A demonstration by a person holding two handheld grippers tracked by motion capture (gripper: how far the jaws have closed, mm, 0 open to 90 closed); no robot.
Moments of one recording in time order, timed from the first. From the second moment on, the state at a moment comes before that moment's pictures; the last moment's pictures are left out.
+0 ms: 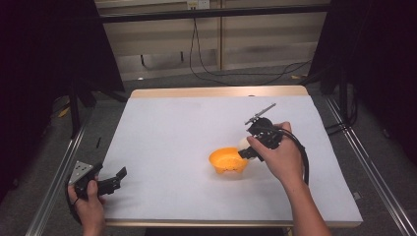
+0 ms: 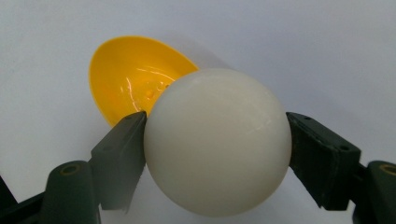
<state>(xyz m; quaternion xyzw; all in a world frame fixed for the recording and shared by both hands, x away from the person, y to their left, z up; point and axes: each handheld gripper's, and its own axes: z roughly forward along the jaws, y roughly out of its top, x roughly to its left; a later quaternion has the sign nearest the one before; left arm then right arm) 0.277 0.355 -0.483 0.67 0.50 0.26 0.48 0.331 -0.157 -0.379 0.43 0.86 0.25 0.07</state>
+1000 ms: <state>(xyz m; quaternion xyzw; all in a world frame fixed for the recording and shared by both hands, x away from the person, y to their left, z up) 0.276 0.355 -0.483 0.67 0.50 0.26 0.48 0.337 -0.119 -0.397 0.42 0.88 0.23 0.05</state>
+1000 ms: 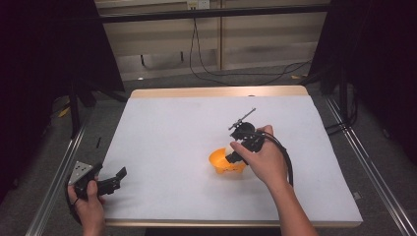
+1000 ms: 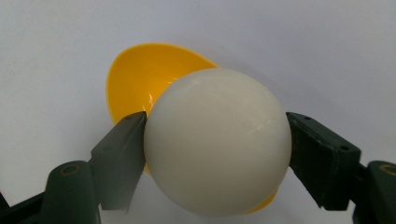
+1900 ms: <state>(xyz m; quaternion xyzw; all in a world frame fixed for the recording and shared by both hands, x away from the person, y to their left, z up) 0.277 0.355 -0.483 0.67 0.50 0.26 0.48 0.338 -0.112 -0.415 0.45 0.86 0.22 0.03</state>
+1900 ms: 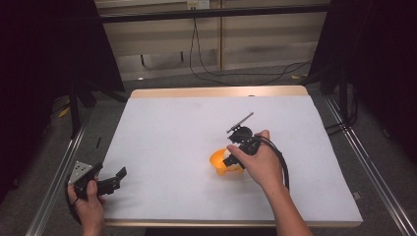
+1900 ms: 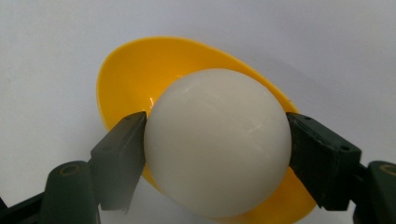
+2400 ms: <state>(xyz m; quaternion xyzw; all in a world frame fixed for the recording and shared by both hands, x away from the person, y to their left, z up) 0.277 0.356 -0.483 0.67 0.50 0.25 0.48 0.335 -0.114 -0.410 0.46 0.86 0.24 0.03</state>
